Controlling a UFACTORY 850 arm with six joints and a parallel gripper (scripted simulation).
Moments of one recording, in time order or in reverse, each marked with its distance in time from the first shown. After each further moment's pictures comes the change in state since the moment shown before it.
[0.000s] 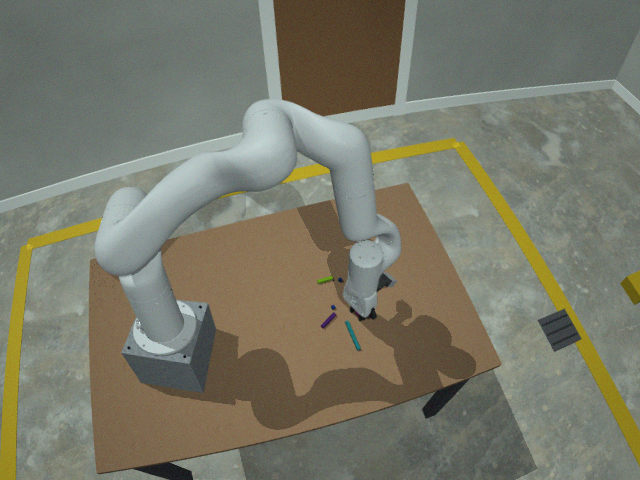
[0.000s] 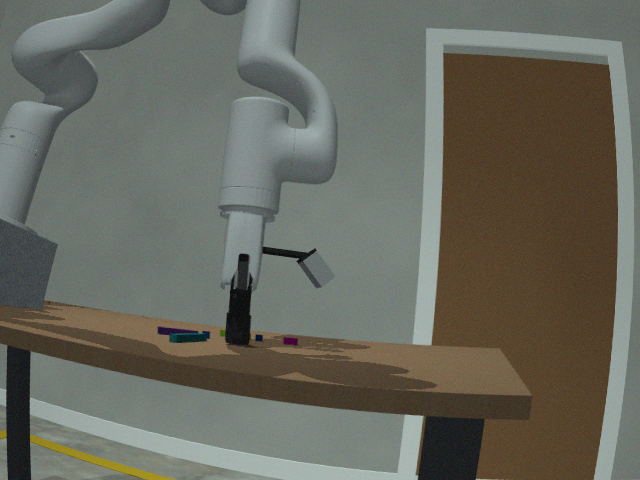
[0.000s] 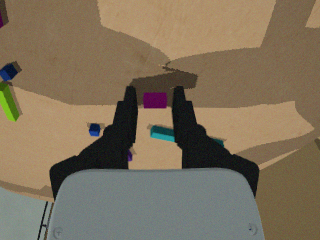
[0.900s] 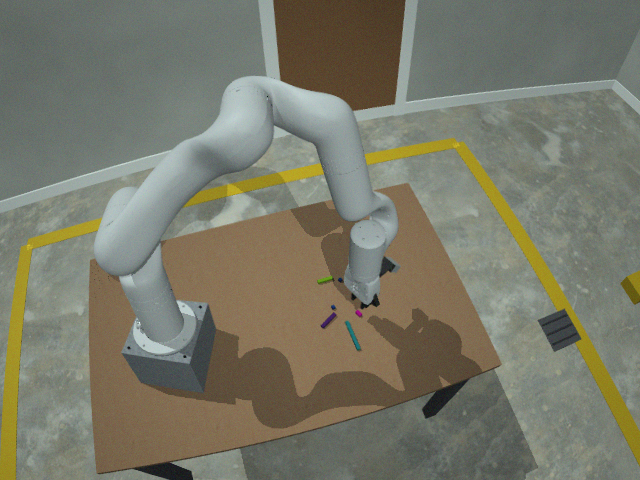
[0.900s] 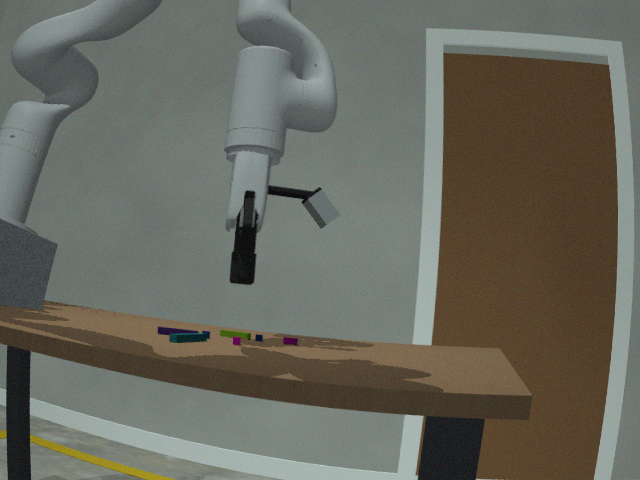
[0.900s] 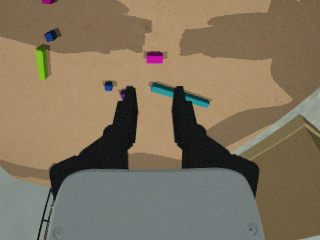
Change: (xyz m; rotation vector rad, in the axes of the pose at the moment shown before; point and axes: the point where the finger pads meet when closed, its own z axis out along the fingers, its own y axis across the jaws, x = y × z) arm 0.000 0.000 -0.081 -0.001 0.006 -0.001
